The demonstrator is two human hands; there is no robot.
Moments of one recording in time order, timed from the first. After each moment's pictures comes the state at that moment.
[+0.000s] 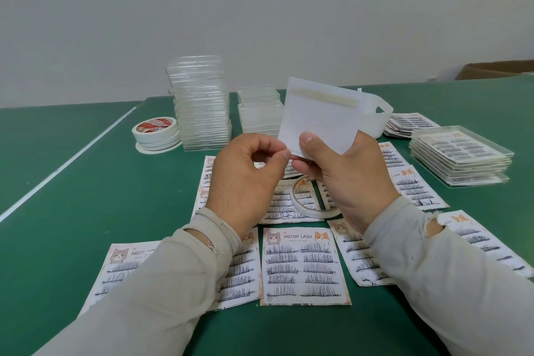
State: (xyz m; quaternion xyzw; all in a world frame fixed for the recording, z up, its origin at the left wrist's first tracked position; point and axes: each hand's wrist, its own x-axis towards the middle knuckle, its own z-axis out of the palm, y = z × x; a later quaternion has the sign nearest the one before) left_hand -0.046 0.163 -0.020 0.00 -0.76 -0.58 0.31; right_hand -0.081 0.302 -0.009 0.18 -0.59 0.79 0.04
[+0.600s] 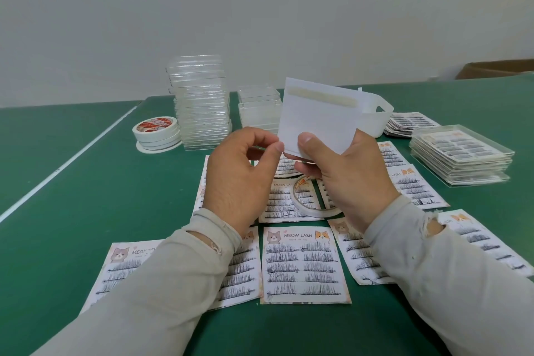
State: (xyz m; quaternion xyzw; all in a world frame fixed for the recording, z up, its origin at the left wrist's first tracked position) left_hand -0.042 0.161 -0.018 0.01 -0.77 -0.52 0.36; right_hand -0.084 0.303 -0.012 0.20 -0.61 0.76 0.06
